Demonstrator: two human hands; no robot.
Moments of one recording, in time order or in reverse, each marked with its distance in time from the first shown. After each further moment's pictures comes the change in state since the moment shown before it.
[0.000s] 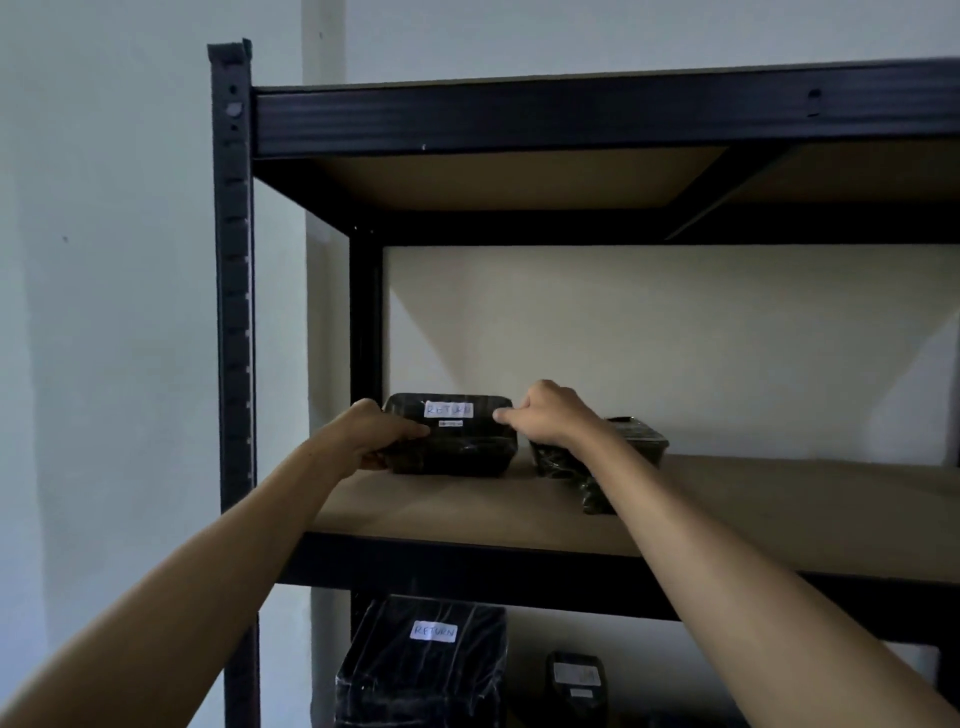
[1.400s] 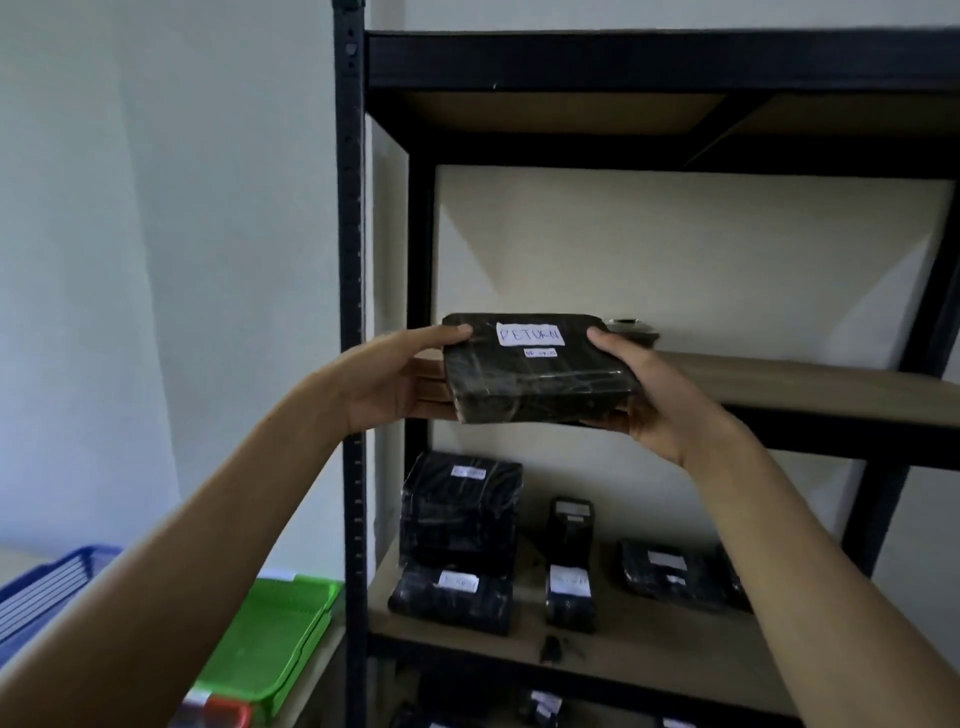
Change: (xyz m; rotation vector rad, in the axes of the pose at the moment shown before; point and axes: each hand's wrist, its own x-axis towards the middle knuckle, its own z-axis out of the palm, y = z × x) left_hand -0.237 -0.017 -0.047 -0.484 -0.492 0.056; right_hand -0.222 0.013 -0.020 1.111 -0.187 0.134
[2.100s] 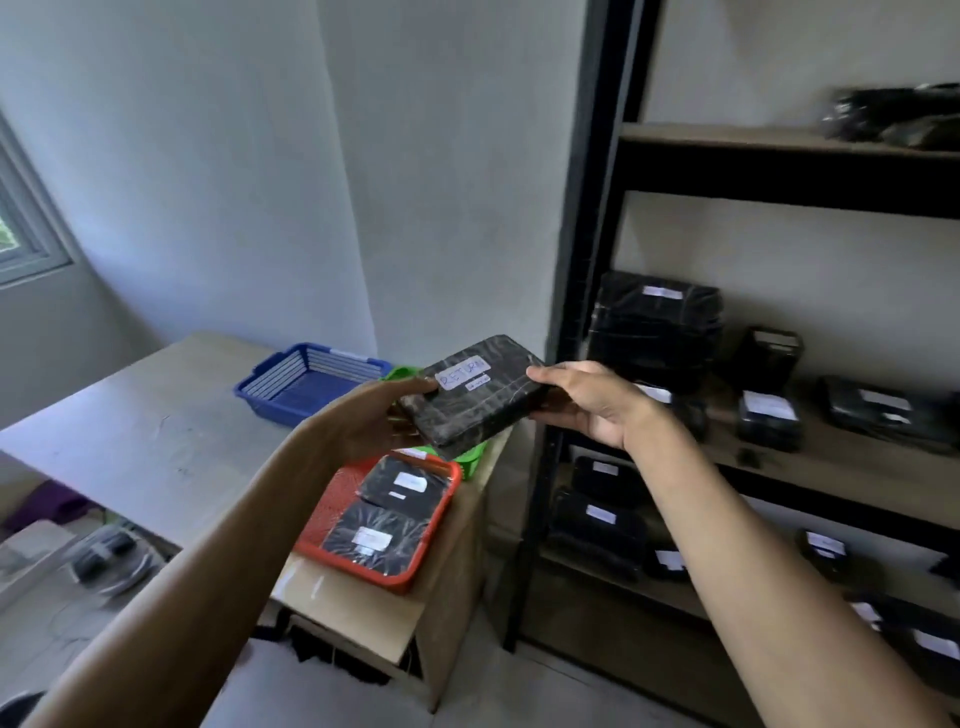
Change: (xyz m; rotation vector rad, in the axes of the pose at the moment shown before) left_hand -0.204 -0.231 -0.218 -0.218 0.473 -0.465; right_hand -0.017 0.259 0.259 -0.011 -0.202 0.446
